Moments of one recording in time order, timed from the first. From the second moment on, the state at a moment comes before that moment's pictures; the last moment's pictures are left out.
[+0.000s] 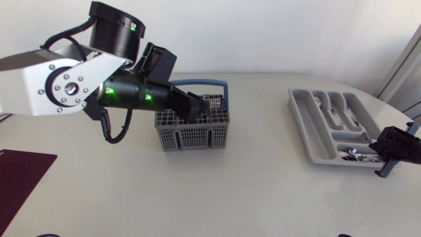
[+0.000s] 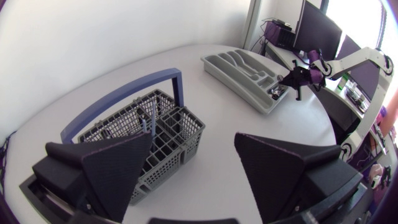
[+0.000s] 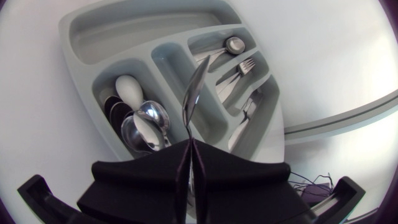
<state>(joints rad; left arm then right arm) -0.55 1.46 1.09 -0.25 0.22 0.05 -0.72 1.77 0.83 0.05 -0.43 -1.47</state>
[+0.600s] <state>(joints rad) -0.52 1.46 1.07 -0.28 0.18 0.06 -0.73 1.60 0.70 -0.01 -0.40 -1.55</state>
